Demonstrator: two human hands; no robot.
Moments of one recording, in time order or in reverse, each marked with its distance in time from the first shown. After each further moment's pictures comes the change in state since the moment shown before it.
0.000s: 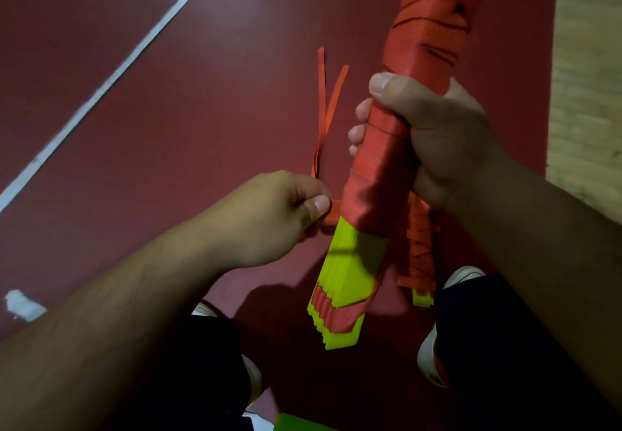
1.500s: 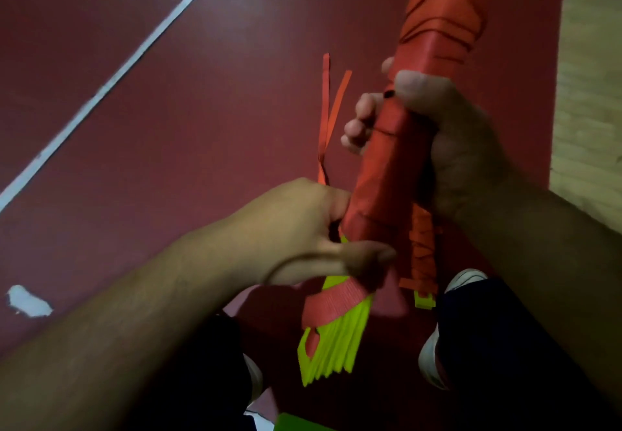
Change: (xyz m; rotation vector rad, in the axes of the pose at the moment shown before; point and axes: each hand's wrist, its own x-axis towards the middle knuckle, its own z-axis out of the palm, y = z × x) left_hand -0.002 0.016 0.002 0.028 -0.090 0.249; right_hand -0.006 0.002 0.001 0.209 -0.222 0.026
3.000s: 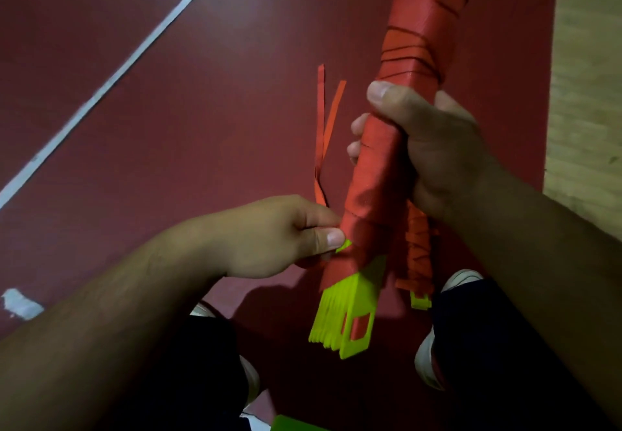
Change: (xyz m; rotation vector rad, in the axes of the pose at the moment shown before) left_hand -0.004 -0.027 0.005 -0.341 -0.194 -0.172; right_hand 0.000 0.000 -0.002 -0.291 0.263 0.001
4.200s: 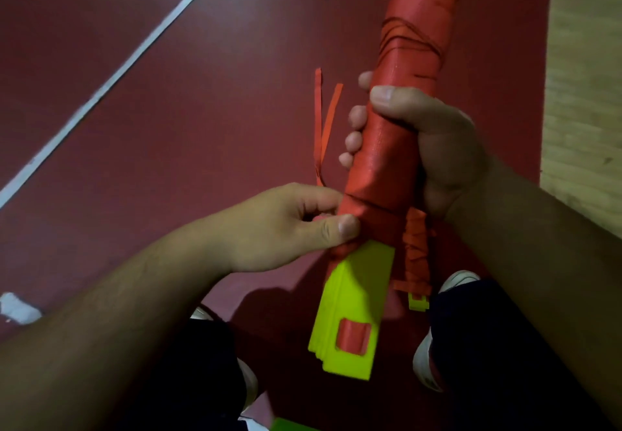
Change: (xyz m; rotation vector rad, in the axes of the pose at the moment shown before) left_hand 0.002 0.023 0.003 -0.235 0.054 0.125; right_hand 0.004 -0.005 -0.008 0.281 -0.314 0.132
